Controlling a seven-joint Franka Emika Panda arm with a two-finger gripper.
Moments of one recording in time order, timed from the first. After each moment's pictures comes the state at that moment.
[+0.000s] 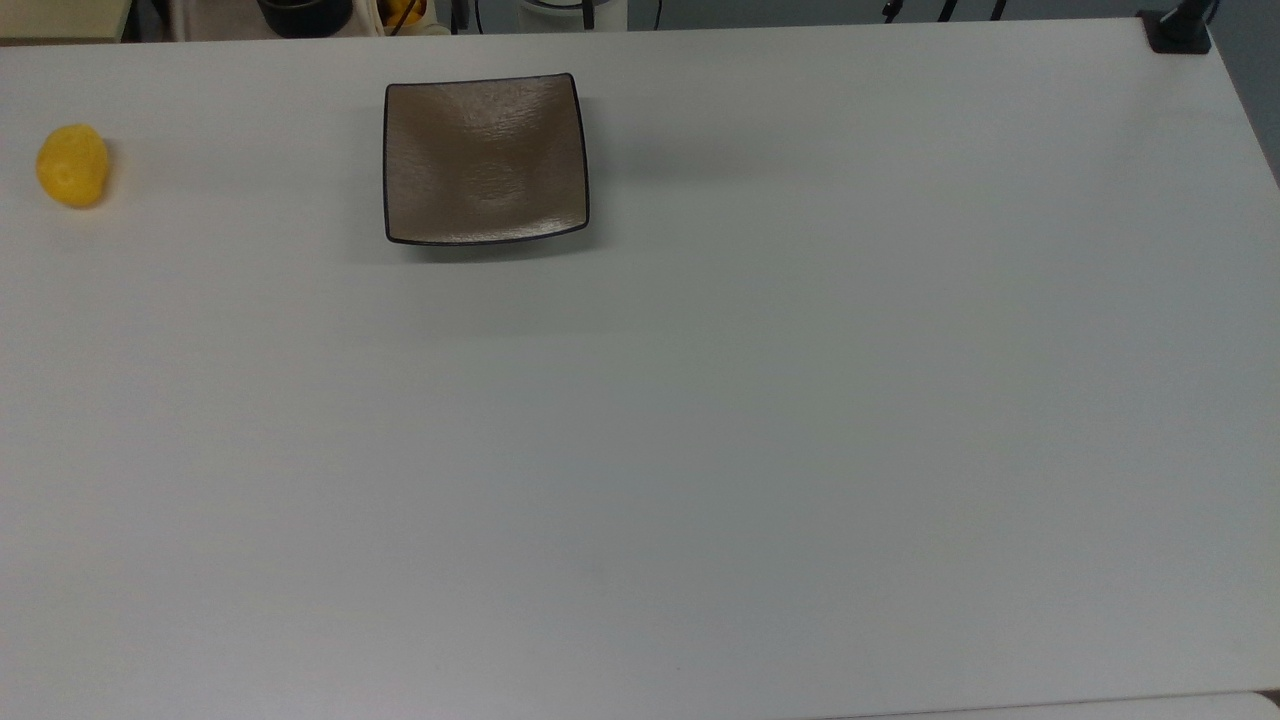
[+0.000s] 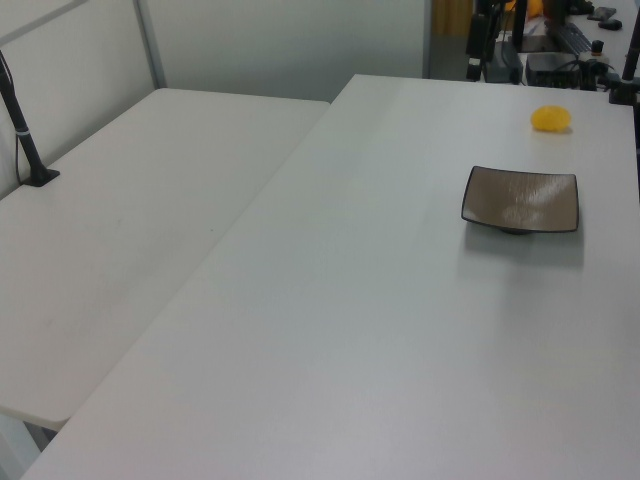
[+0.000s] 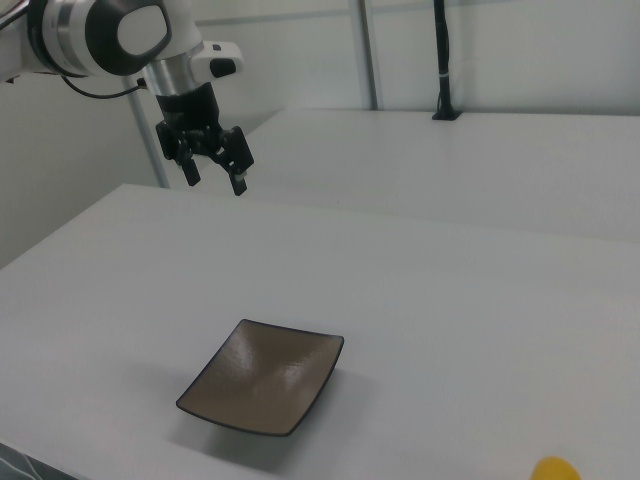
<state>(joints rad) 0.11 -0.03 -0.02 -1.63 0.02 1.68 0.03</state>
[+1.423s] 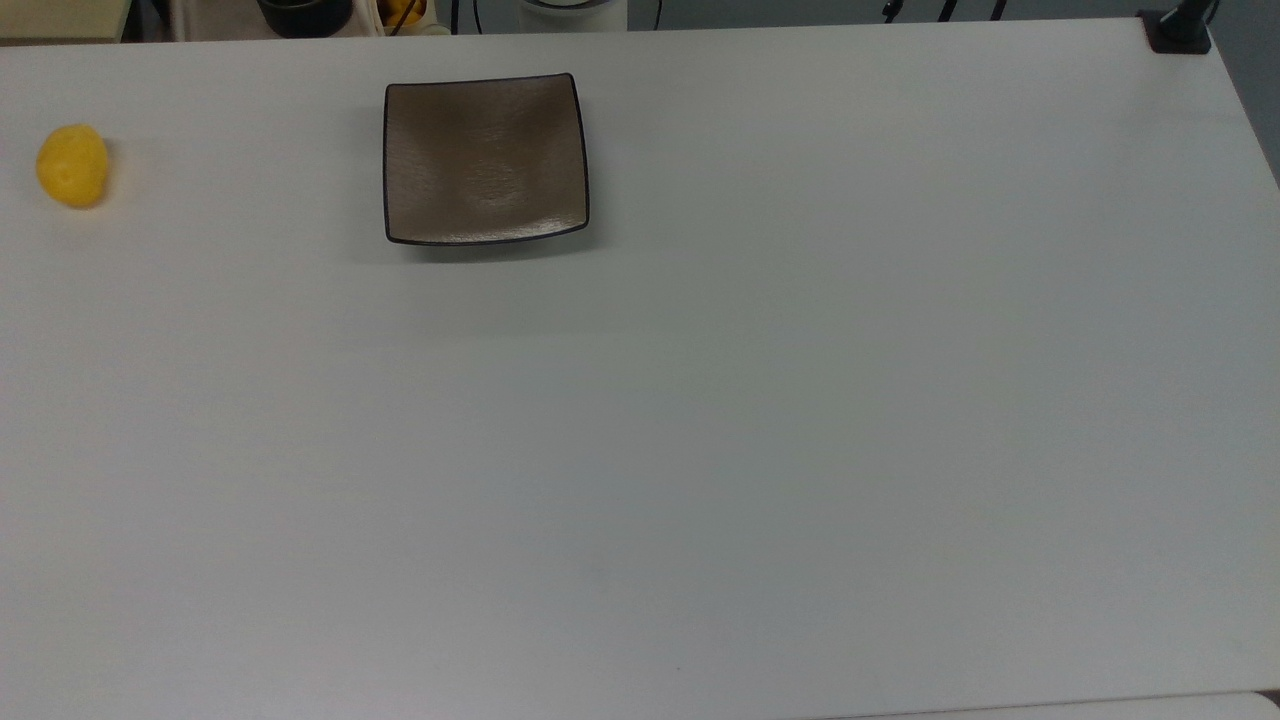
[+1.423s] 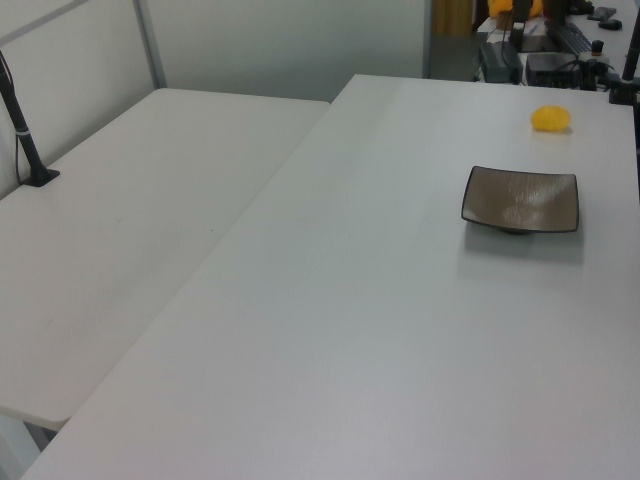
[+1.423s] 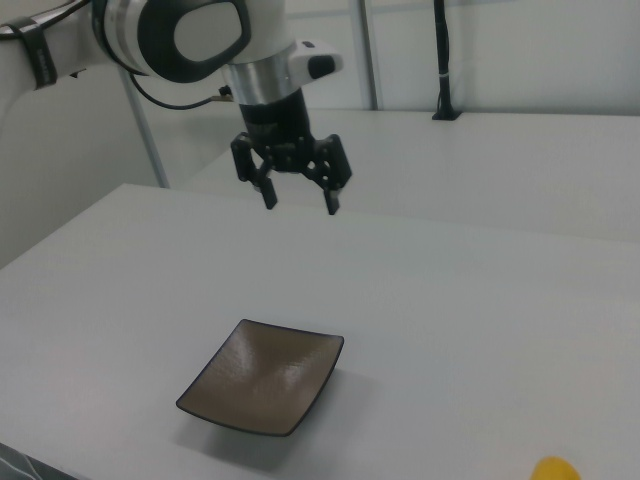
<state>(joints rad) -0.21 -0.06 -0.02 -1.63 0.02 1.66 -0.41</state>
